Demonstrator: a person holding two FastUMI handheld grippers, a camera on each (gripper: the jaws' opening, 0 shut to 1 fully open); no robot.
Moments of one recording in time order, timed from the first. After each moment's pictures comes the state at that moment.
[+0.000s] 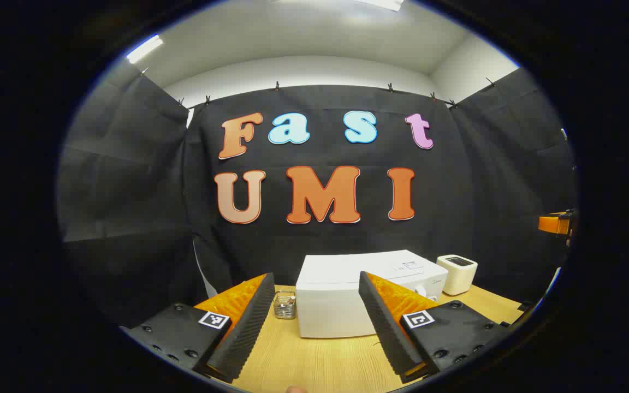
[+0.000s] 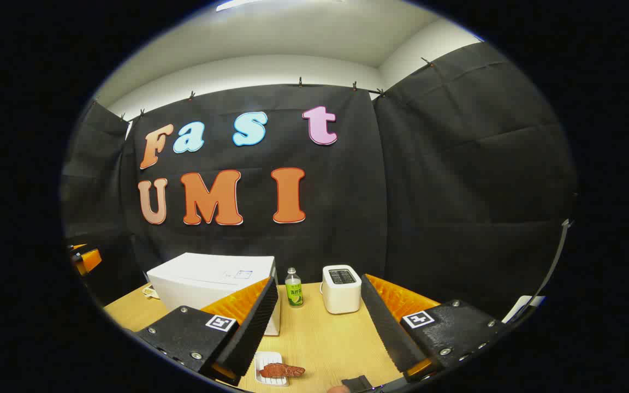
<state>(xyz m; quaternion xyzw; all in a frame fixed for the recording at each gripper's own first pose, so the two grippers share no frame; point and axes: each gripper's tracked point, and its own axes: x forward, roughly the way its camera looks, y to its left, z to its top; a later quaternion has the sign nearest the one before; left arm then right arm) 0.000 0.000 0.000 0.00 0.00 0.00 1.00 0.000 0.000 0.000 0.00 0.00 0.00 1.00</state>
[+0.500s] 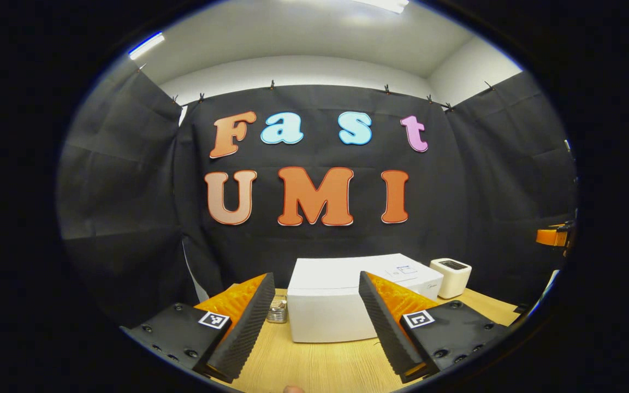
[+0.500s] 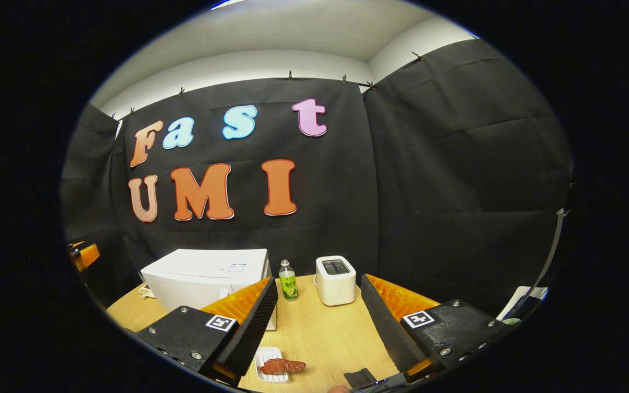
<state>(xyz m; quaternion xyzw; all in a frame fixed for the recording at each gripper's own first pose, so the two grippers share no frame) 0.010 0.005 -0.004 -0.01 0.00 -0.01 1.00 -0.006 -0.002 -0.017 0.00 0.02 -0.02 1.00</state>
